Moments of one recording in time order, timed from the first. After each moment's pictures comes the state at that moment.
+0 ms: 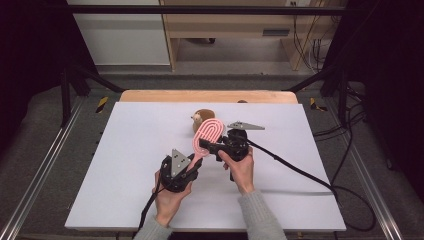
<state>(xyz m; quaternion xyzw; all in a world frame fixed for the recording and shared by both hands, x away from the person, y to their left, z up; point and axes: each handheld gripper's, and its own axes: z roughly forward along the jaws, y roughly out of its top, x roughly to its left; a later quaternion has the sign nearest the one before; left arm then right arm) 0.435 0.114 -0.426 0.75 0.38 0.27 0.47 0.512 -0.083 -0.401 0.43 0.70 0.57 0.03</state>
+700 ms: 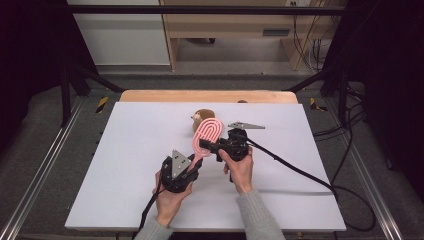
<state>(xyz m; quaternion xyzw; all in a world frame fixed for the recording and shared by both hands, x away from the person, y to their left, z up) 0.435 0.112 -0.430 0.75 0.38 0.28 0.47 0.511 -0.084 -0.399 0.44 0.69 0.57 0.00</state>
